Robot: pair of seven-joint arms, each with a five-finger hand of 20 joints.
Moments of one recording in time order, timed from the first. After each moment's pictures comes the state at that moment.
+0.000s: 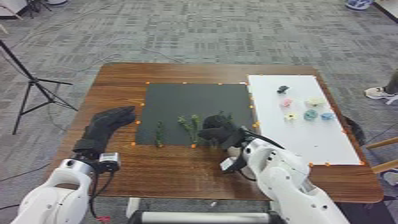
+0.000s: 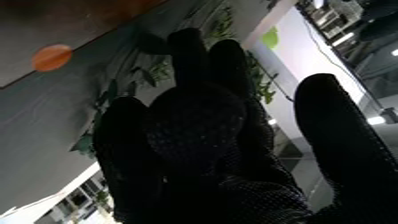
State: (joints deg) left arm 115.3 -60.9 -94.8 -113.0 65.1 0.1 1.2; right arm -91.8 -68.1 66.1 -107.1 -120.5 -16.8 7.7
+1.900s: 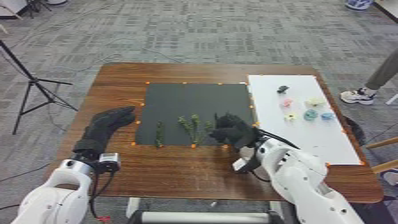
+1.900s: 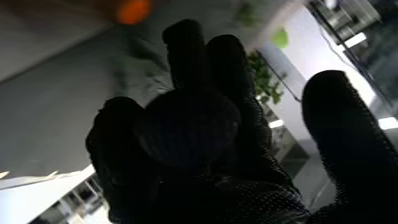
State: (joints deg) left arm 115.4 -61.1 -94.9 -113.1 65.1 0.1 1.1; right arm -95.2 -65.4 71.7 -111.4 -115.5 -19.4 8.4
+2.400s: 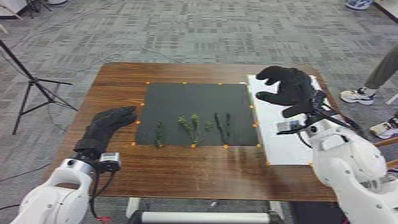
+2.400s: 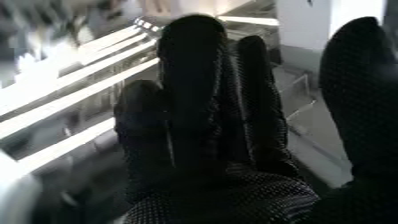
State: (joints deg) left arm 115.1 -60.7 -94.7 -112.9 65.1 -0.3 1.0; right arm -95.5 -51.1 81.4 -114.2 -129.4 6.3 -0.1
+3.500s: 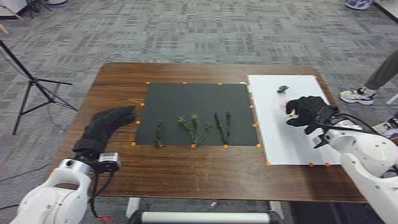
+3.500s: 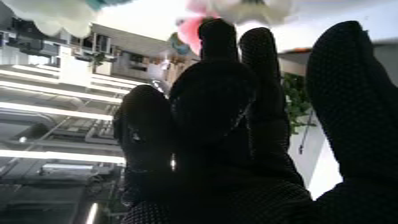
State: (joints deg) left arm 115.4 -60.8 -95.0 -113.1 65.1 -0.3 1.6; right arm -90.0 -43.0 79.0 -92.7 -145.8 -0.6 -8.2
